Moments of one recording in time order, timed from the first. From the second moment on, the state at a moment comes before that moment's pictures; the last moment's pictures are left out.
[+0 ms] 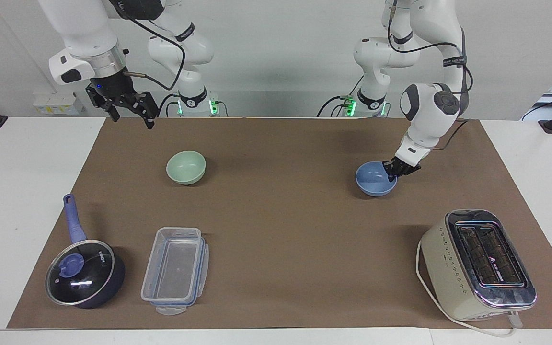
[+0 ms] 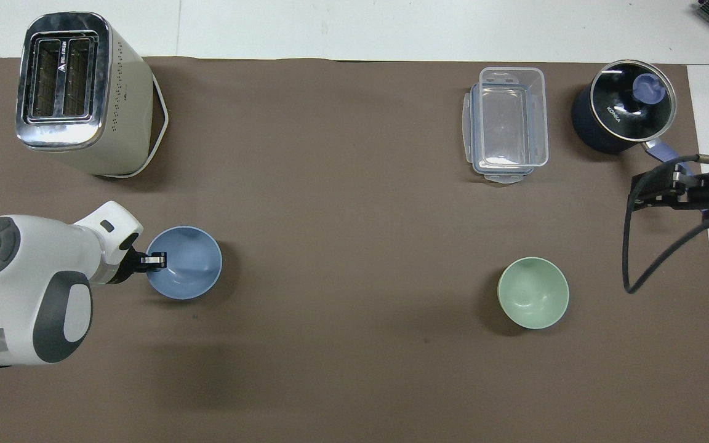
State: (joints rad) left arm -0.12 -0.04 0.01 -2.33 -0.12 2.29 -0.05; right arm -0.04 -0.01 0.08 -1.53 -0.03 1.50 0.29
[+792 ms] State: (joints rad) left arm -0.11 -0.08 0.02 -2.06 -0.12 1.95 -0.05; right arm -0.04 -0.01 0.08 -1.53 -0.03 1.50 0.29
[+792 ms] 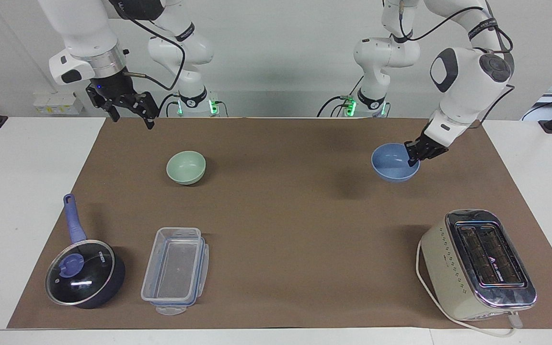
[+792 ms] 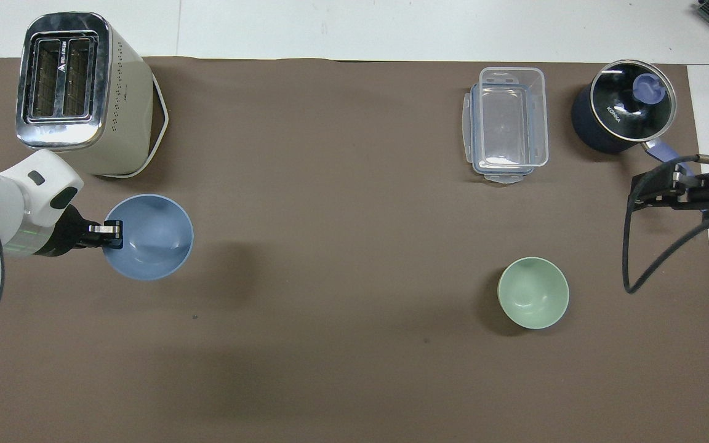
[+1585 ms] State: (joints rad) left arm -0.31 -0.05 0.00 -2.22 -0.22 2.17 -0.07; right arm -0.05 -0.01 0.08 -1.53 -0.03 1.50 0.29
